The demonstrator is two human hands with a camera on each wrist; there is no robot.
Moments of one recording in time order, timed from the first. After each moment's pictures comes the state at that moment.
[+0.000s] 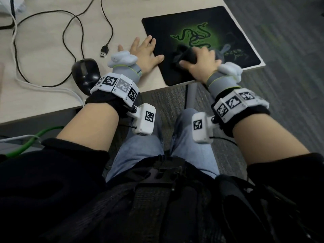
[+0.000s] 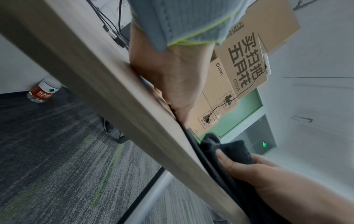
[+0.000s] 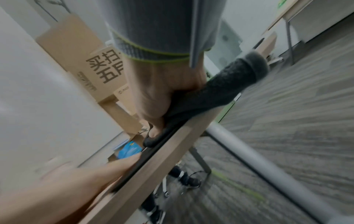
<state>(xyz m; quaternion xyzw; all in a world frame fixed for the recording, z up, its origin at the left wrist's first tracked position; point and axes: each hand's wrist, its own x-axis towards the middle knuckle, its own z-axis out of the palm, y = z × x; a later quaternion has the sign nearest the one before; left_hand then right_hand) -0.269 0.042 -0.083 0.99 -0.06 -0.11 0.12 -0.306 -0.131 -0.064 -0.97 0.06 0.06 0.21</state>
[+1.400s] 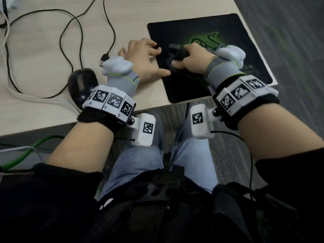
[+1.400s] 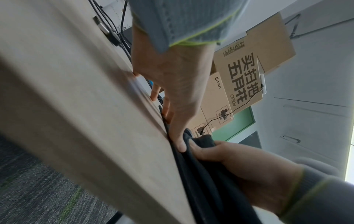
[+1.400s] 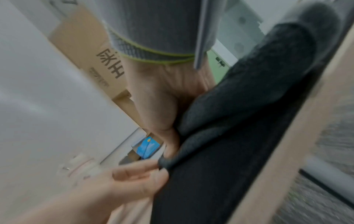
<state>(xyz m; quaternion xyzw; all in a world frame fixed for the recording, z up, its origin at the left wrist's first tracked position) -0.254 0.053 -0.076 0.96 -0.02 -0.04 0.28 -0.245 -0.100 -0.040 -0.97 0.01 0.18 0.19</state>
